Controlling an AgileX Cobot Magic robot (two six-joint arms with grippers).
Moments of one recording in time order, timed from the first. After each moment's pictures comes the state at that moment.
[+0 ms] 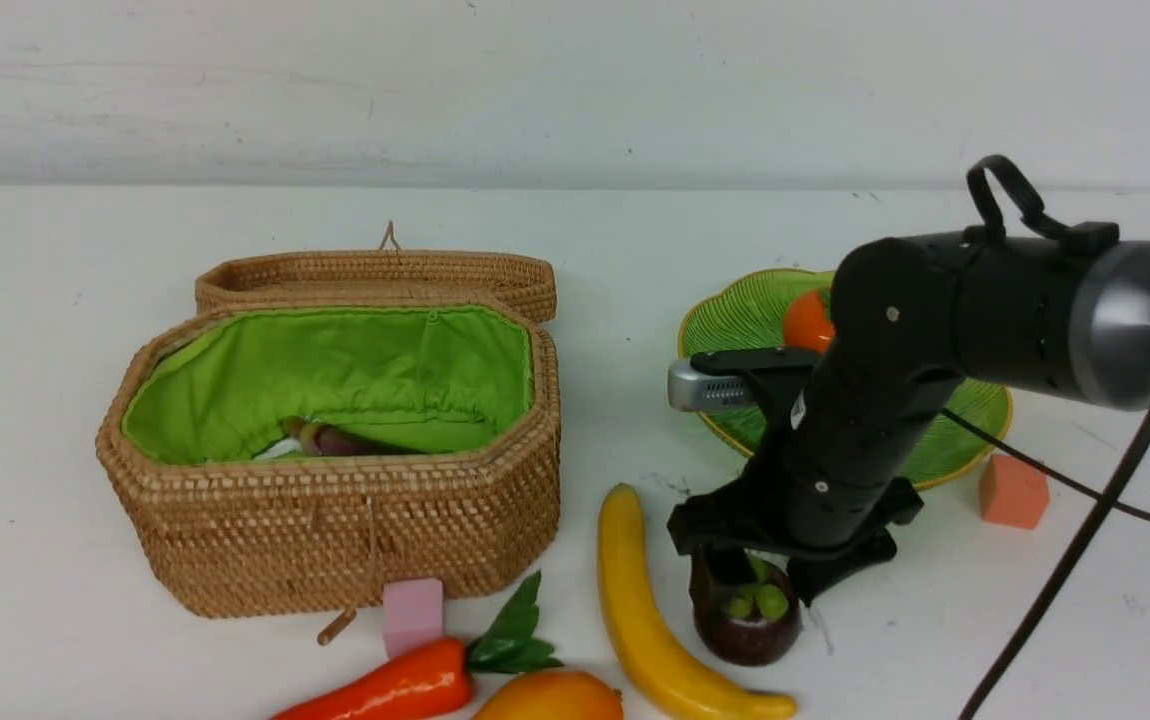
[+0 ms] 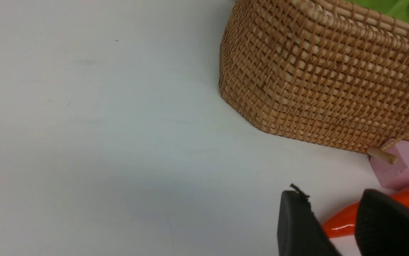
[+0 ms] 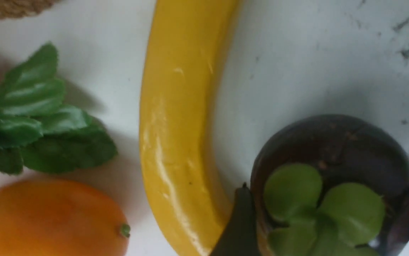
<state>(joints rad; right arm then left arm) 0.49 1.88 -1.32 0.27 0.89 0.06 -0.04 -0.01 0.03 -0.02 0.39 -0.31</state>
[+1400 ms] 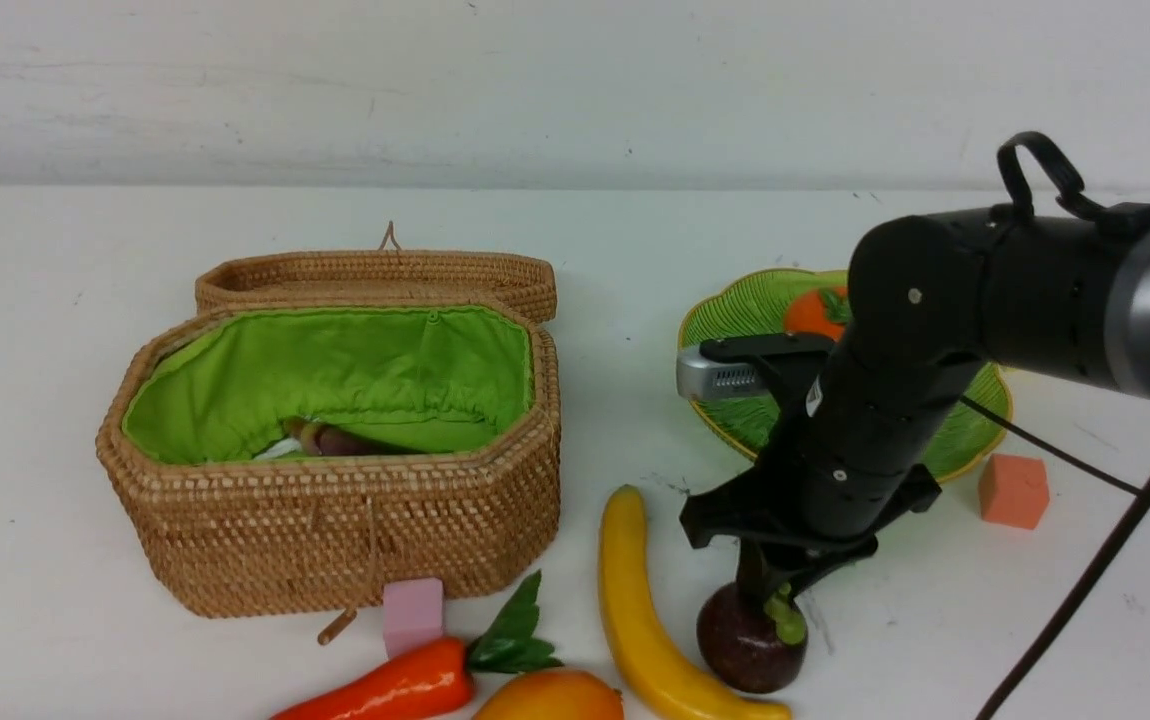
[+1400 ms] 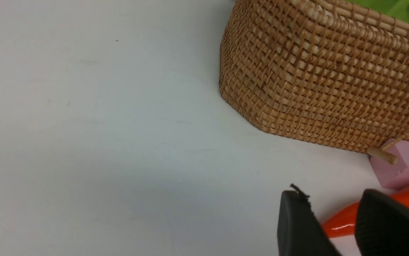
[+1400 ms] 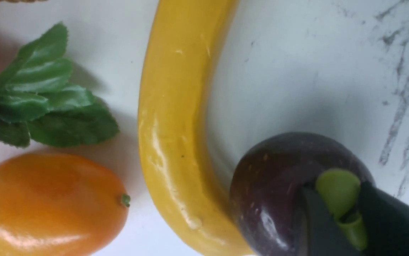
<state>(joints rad) 0.49 1.84 -1.32 0.24 0.94 0.05 -0.04 -0.01 0.03 -0.02 0.39 -0.31</state>
